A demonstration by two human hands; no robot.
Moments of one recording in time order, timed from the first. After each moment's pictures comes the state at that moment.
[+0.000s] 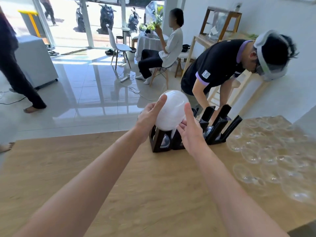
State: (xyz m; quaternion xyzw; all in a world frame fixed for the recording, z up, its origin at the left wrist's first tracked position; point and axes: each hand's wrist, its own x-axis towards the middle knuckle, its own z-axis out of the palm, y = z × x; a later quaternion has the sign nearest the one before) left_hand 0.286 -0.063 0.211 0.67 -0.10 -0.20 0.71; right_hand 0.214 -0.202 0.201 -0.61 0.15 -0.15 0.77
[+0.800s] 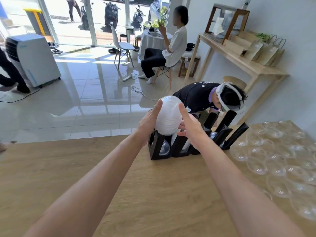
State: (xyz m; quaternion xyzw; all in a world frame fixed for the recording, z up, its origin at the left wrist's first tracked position) left_hand 0.334 -0.099 0.182 0.67 -0.07 -0.24 0.70; right_hand 0.280 -0.255 0.192 -0.76 0.21 -0.03 0.62
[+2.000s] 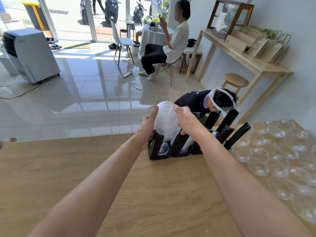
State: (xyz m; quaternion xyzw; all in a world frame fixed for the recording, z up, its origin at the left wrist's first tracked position) left_hand 0.355 -0.109 0.136 0.65 0.02 -0.29 0.70; right_hand 0.319 -0.276 0.179 -0.87 0.22 0.02 0.45
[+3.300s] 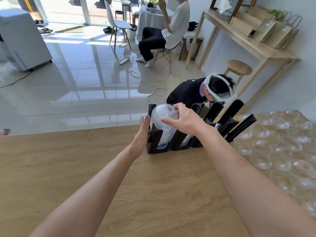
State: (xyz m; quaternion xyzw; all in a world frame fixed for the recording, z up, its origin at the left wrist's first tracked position) left_hand 0.356 -0.103 0.047 0.65 -0.04 -0.31 0.69; right_hand 0.325 -0.293 0.154 -0.95 0.11 0.06 0.27
